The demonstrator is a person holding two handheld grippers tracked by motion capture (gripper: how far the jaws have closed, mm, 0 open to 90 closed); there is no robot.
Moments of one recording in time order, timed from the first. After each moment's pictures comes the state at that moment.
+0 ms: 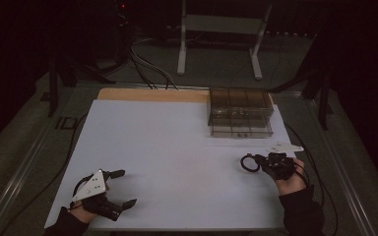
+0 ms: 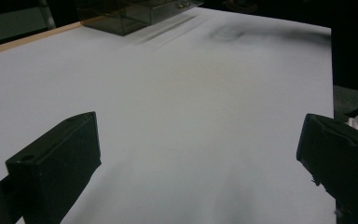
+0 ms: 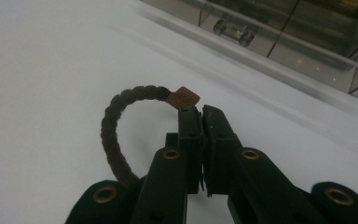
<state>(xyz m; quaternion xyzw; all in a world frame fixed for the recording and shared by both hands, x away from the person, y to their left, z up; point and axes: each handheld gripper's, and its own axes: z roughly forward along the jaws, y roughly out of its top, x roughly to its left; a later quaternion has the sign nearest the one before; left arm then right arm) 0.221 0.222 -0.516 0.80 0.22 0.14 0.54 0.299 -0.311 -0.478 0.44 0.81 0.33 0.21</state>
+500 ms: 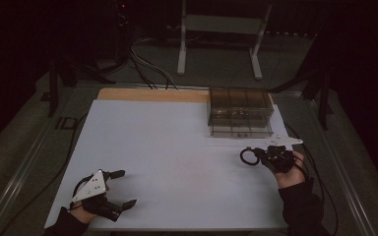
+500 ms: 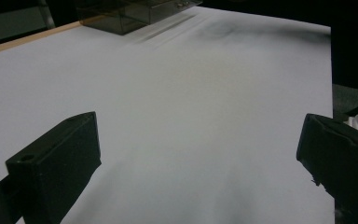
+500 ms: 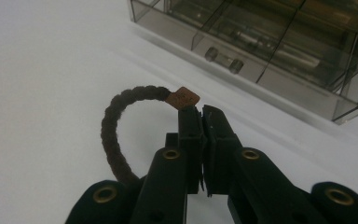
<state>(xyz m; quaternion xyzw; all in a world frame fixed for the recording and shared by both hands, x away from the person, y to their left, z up) 0.221 0.222 -0.516 0.80 0.22 0.14 0.54 0.312 -0.307 -0.464 0.43 0.81 0.33 0.22</state>
